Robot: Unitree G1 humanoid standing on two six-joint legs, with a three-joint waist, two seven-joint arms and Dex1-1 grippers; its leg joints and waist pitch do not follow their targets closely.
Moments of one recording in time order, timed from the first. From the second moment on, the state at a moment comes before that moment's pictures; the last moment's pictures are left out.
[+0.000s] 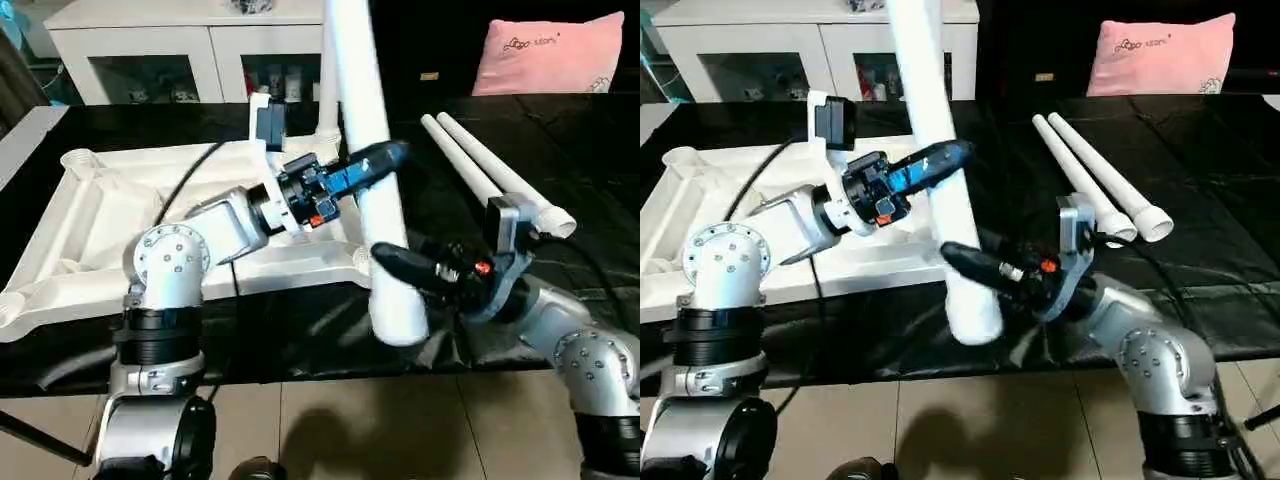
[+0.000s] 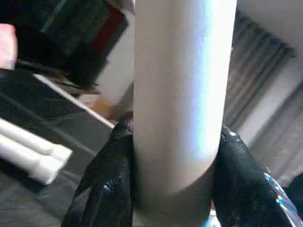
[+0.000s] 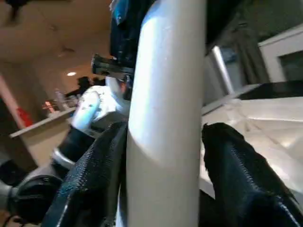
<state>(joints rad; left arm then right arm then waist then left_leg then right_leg) -0.71 0.09 0.19 0.03 -0.89 0.99 -0.71 -0.27 -0.36 -0.08 -0.13 0.88 0.67 0.97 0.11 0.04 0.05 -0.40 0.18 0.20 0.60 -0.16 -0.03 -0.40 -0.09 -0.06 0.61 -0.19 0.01</state>
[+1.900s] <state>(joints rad) -0.76 0.15 -0.10 -0.02 -0.44 0.72 -0.52 -0.49 -0.29 0.12 0.10 0.48 0.57 0.75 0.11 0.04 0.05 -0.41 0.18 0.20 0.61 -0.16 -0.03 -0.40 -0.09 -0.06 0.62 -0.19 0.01</state>
